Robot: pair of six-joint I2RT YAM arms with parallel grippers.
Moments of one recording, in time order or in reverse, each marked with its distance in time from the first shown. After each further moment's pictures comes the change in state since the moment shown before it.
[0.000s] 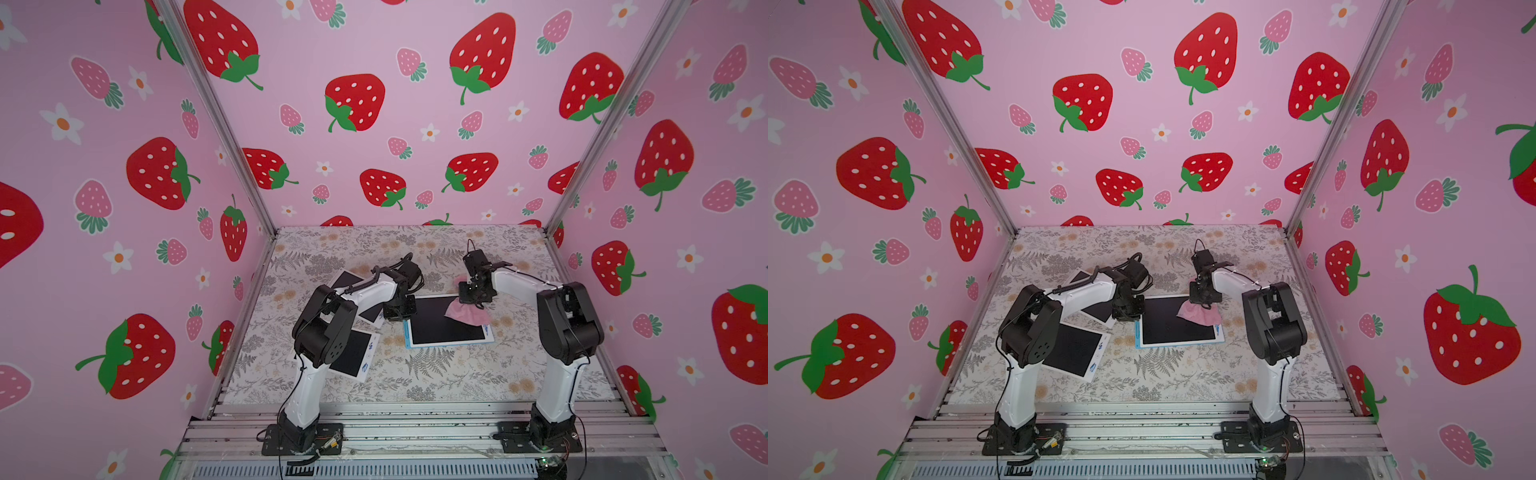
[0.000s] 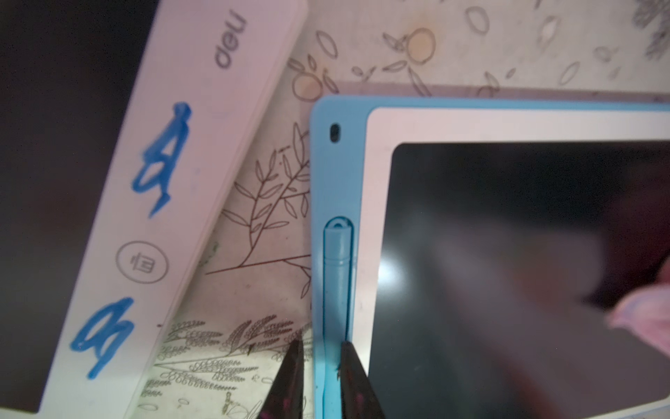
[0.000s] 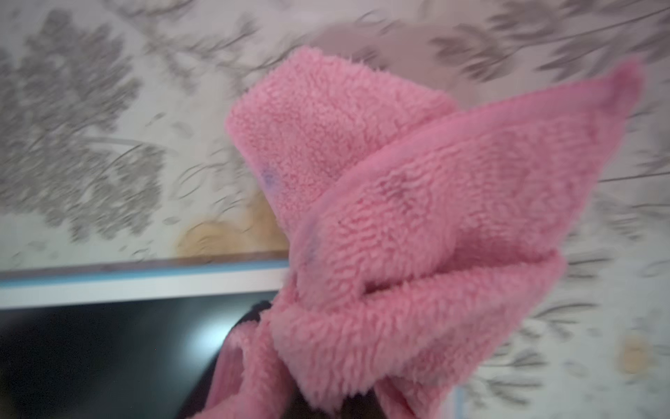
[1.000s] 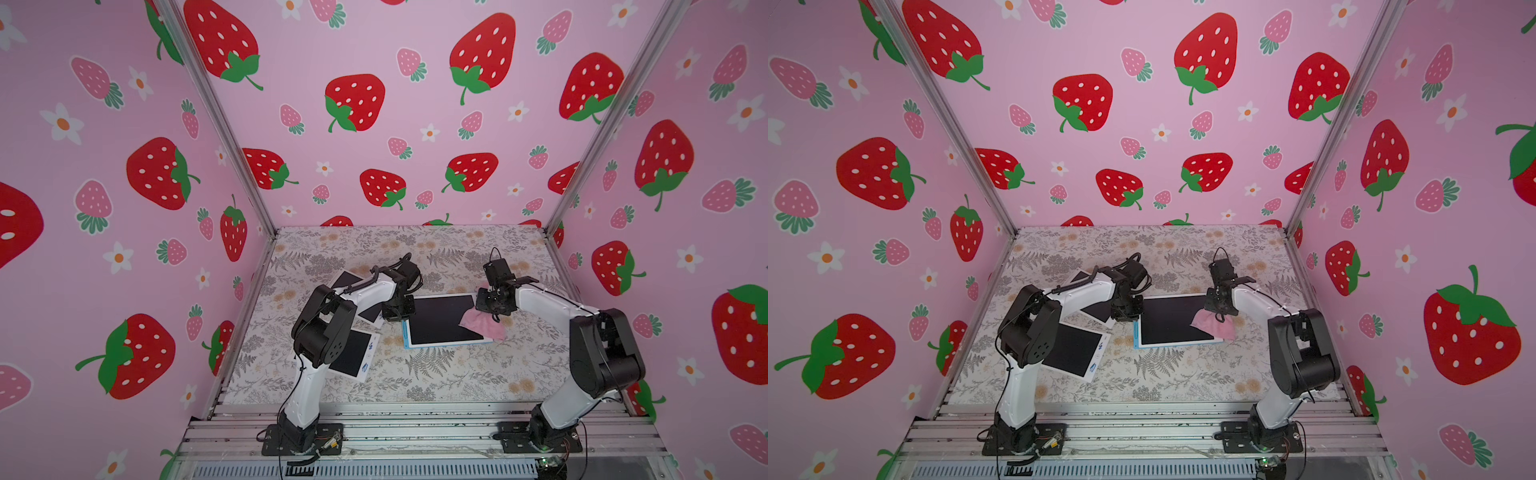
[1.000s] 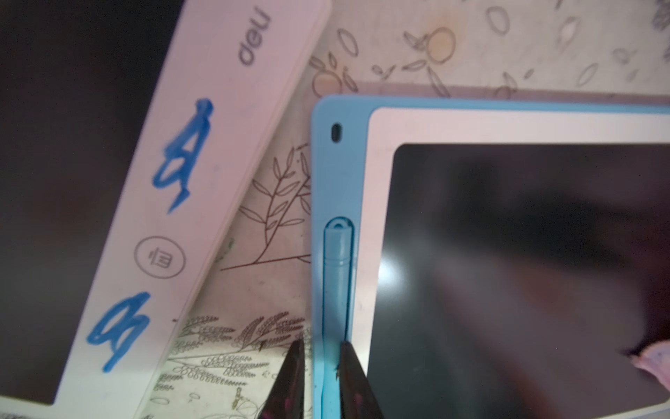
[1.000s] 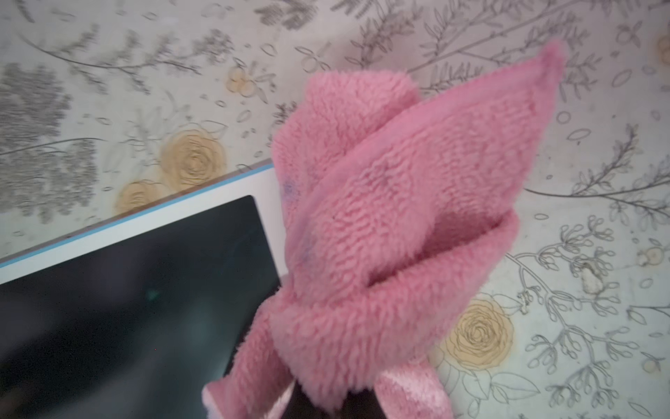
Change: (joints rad) left arm 0.006 -0.003 -0.002 -0.001 -0.001 -0.004; right arm -0.072 -0.297 -0.273 0.100 0.095 0.158
